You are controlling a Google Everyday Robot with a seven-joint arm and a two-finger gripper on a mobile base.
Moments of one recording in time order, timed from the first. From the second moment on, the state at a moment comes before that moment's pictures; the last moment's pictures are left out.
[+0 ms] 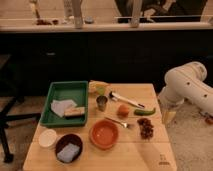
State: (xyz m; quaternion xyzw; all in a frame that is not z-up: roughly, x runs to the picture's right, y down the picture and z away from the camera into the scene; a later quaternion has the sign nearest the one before) arm 0.283 0.105 0.685 -0.28 0.02 0.02 0.96
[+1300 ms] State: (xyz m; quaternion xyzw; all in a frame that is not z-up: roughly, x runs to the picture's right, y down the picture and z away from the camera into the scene) arm 0.284 0.104 0.685 -0.28 0.01 0.02 0.96
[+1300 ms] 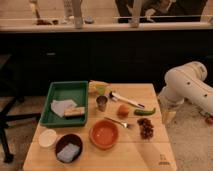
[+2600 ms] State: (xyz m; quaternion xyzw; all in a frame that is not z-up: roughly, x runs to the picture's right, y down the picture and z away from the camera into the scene) arm 0.139 0.070 0.729 -0.22 -0.11 0.09 0.97
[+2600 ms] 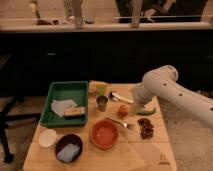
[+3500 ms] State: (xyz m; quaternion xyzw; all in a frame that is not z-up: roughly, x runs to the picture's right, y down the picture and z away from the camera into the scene) arm 0.130 0.065 0.741 -0.21 -0.13 0.10 0.97
